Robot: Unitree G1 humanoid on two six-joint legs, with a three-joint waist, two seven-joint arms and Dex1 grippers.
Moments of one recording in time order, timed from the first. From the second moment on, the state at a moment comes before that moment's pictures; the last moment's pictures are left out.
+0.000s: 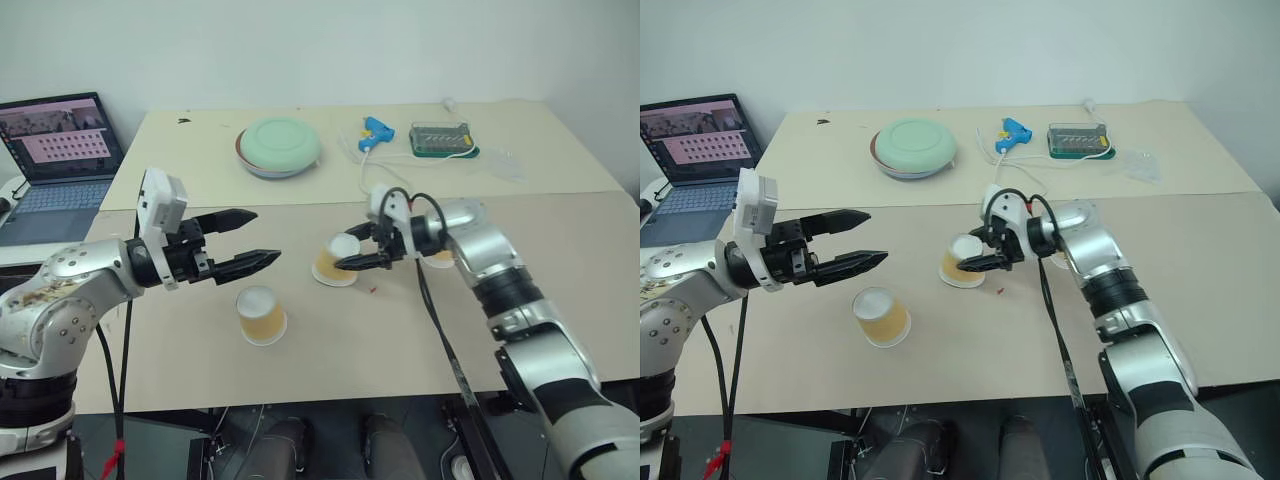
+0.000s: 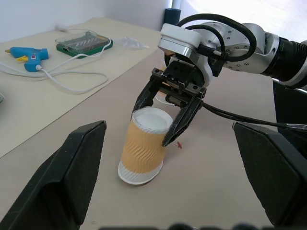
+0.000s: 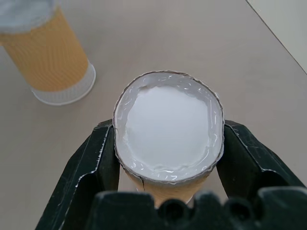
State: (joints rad) left arm -0.38 0.82 0.21 -0.38 -0.88 0.75 -0.83; right arm -0.98 -0.43 0.31 0.57 0.14 0.23 1.27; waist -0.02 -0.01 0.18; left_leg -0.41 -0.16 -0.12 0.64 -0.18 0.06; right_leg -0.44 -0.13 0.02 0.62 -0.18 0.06
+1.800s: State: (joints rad) left arm -0.43 0.80 0.15 -0.33 -0.86 0.75 -0.88; right arm -0.19 -0.60 -0.25 -0.46 0.25 0.97 0.47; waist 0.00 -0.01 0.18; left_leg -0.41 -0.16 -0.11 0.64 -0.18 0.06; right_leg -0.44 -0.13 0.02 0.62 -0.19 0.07
